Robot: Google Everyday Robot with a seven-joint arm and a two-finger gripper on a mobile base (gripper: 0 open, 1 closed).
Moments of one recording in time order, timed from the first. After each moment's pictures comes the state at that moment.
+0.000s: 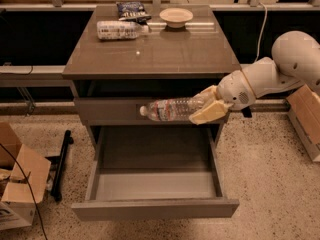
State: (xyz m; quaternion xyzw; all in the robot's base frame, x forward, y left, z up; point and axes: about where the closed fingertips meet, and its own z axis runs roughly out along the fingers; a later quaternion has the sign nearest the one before) arm 0.550 -0.111 0.807 -0.57 0.69 0.35 0.28
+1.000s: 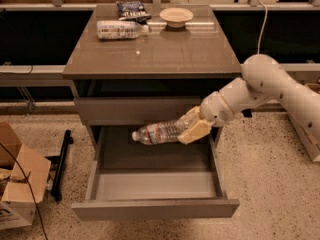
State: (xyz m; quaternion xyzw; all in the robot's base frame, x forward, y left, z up) arm 0.544 -0.086 0.730 -0.59 0.68 0.38 0.22
